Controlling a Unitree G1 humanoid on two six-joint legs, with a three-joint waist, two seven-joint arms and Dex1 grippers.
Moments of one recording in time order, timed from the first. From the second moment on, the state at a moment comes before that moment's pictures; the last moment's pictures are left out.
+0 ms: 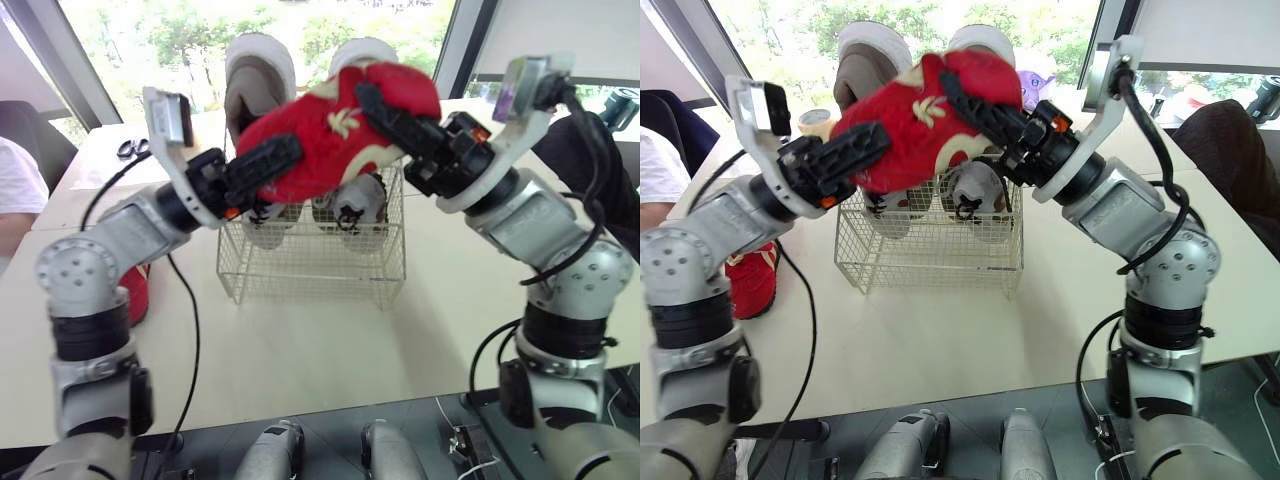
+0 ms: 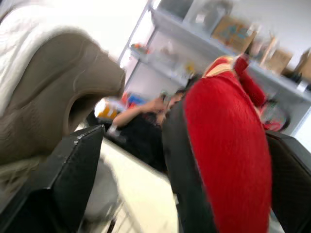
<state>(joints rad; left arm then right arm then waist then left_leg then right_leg) -0.70 0.60 0.29 -0.20 -1.48 1.01 -0.43 -0.79 -0.52 -0.18 -0.35 1.48 0.83 0.19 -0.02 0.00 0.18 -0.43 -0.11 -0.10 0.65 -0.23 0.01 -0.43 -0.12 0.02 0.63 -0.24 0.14</state>
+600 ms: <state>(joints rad) -0.64 0.88 0.26 -0.20 -1.17 1.01 -0.78 -0.92 -0.90 0.16 -0.14 0.64 0.49 1.13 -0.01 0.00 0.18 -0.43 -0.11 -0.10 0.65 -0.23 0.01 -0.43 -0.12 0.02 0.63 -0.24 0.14</state>
